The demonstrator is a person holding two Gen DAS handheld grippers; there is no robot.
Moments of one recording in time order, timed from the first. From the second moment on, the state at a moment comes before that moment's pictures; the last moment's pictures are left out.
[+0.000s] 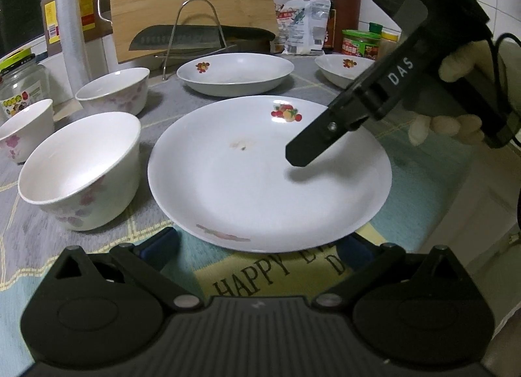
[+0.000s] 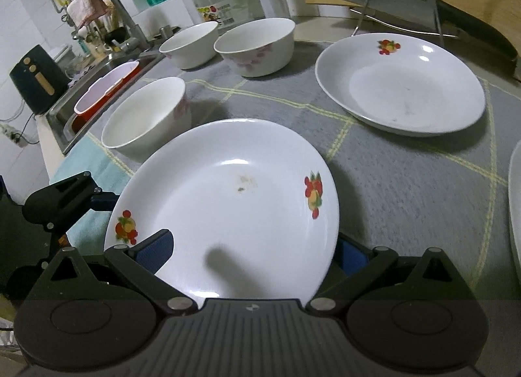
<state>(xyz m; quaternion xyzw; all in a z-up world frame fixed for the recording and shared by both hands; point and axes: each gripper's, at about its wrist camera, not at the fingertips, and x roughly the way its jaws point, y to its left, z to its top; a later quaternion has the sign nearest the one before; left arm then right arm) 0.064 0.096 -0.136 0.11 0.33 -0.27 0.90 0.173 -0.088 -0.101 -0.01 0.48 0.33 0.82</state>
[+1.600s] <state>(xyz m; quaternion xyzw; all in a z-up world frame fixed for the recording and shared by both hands) 0.071 0.093 -0.133 0.13 0.32 -0.31 0.89 0.207 -0.074 -0.093 -0.03 0.50 0.39 0.77</state>
